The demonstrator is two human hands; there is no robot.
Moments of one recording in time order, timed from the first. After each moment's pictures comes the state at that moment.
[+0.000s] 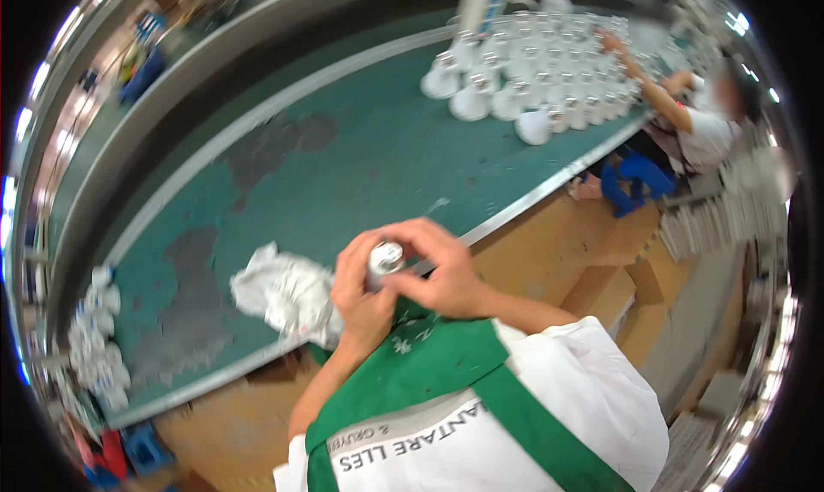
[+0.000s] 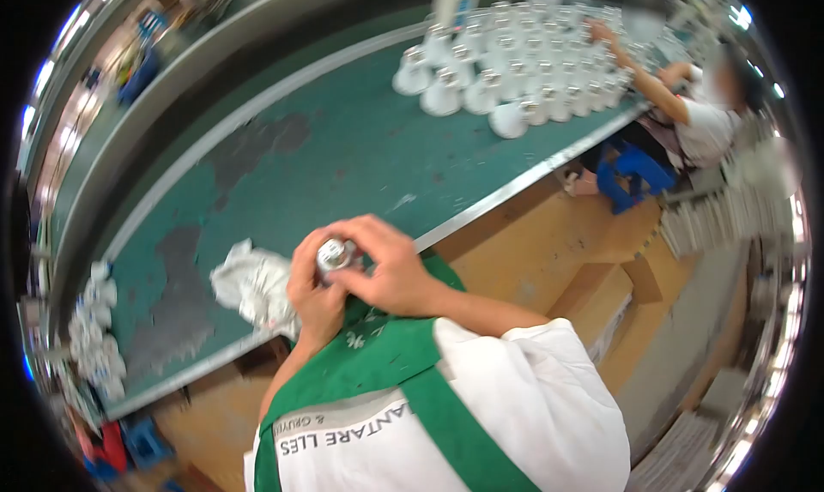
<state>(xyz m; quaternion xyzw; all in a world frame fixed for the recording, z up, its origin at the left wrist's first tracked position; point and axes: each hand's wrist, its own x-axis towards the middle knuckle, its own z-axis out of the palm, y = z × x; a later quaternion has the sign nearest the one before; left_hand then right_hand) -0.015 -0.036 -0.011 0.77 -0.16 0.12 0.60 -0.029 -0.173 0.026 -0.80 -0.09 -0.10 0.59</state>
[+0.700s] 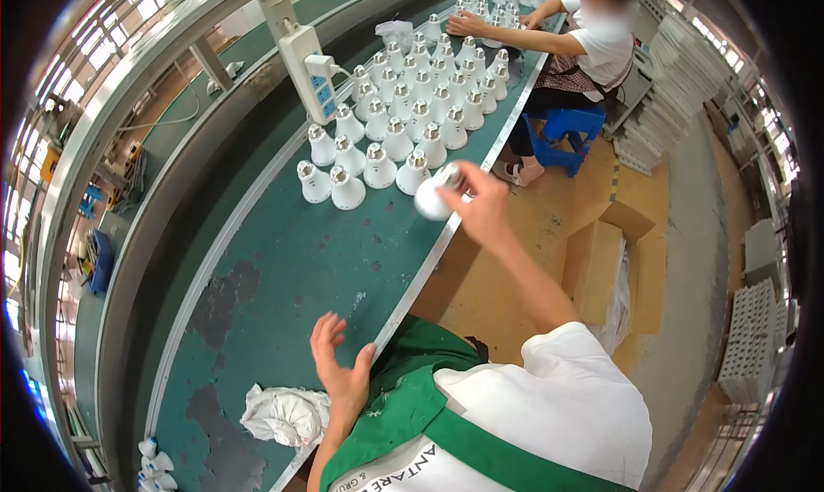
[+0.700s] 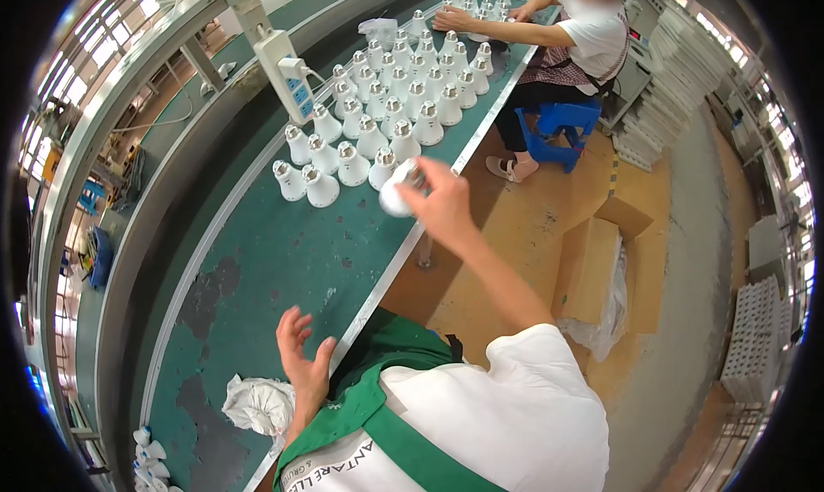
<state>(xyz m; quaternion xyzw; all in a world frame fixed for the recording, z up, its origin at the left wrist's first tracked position) 0.000 -0.083 -0.007 0.78 -0.25 -0.05 0.57 -0.020 -0.396 0.013 -0.81 0.21 -0.43 0.34</state>
